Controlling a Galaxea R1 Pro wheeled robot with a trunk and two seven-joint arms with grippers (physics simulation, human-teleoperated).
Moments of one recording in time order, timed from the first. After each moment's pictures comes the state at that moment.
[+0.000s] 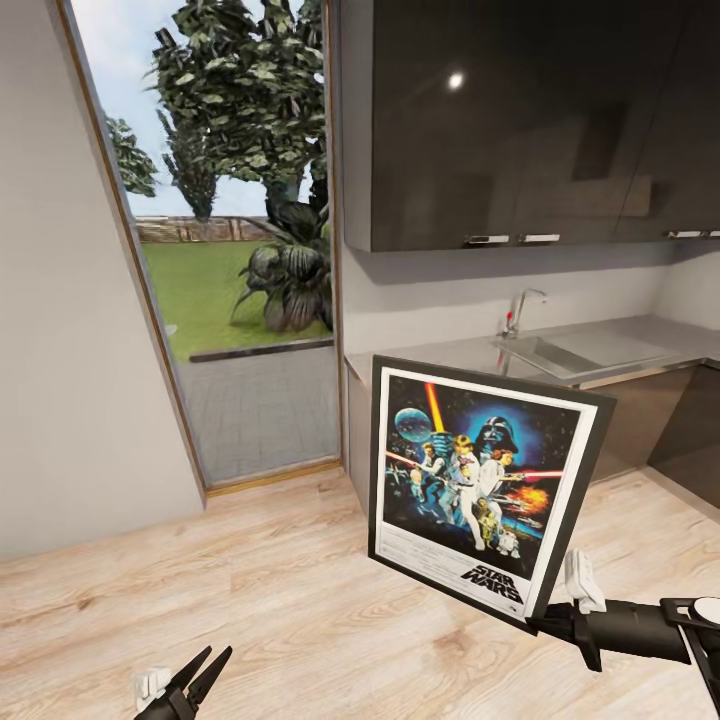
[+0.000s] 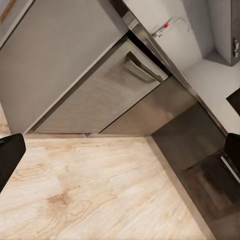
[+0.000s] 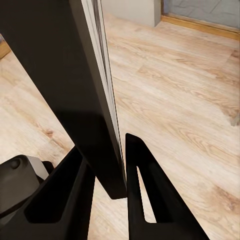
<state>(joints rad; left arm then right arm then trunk) -0.39 0.22 0.19 -0.03 0.65 -0.37 -1.31 -0.29 -0.29 -0.41 -1.17 0.39 0.13 1.53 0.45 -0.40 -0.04</state>
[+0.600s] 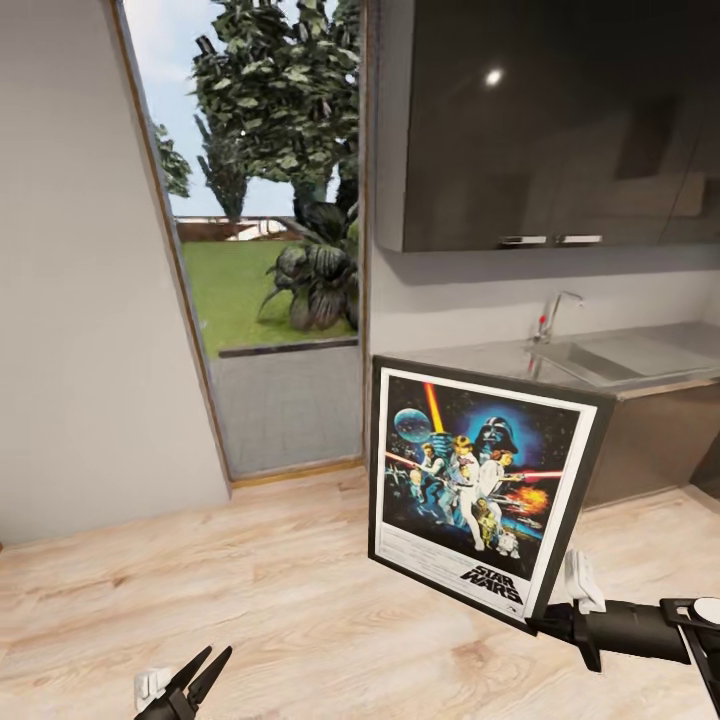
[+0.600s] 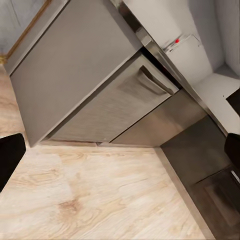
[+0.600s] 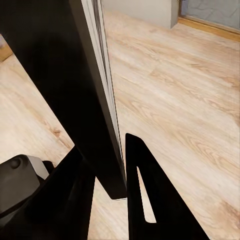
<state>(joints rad) -0.39 0.22 0.19 -0.03 0.65 -0.37 -1.31 -0.29 -0.29 -0.41 -1.17 0.39 0.13 1.53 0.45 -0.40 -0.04</state>
